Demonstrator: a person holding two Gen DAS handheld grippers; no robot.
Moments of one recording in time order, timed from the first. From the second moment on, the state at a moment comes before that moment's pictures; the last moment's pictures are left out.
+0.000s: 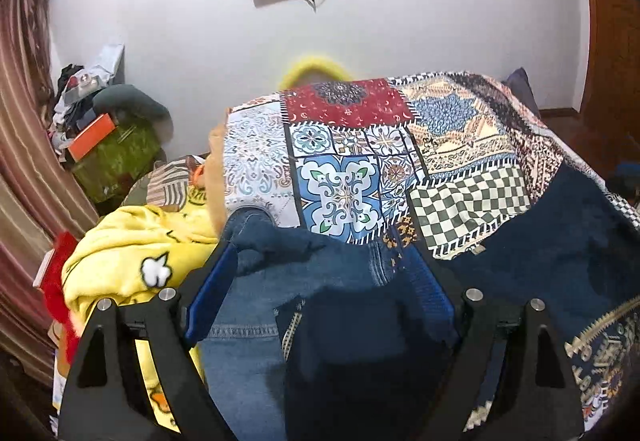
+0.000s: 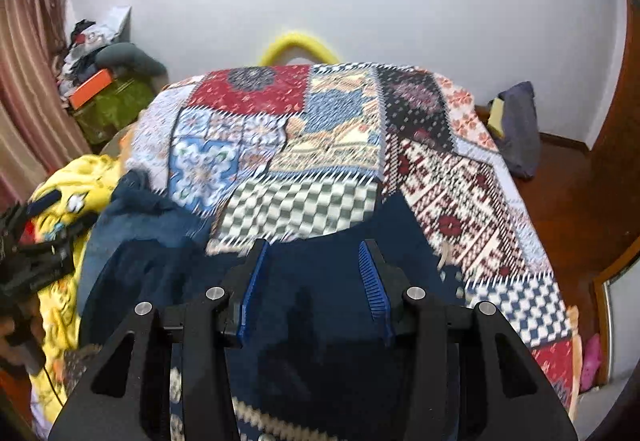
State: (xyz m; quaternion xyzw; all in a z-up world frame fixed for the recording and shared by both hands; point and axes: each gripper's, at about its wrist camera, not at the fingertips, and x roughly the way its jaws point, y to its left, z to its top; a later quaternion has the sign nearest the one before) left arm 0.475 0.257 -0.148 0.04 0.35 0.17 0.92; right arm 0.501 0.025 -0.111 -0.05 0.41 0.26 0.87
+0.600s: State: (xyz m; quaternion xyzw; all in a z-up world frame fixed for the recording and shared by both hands) left arm 0.400 0.227 -0.244 -0.11 0.42 0.04 0.90; right arm 0.438 0.016 -0.182 -0.14 0.44 0.28 0.84
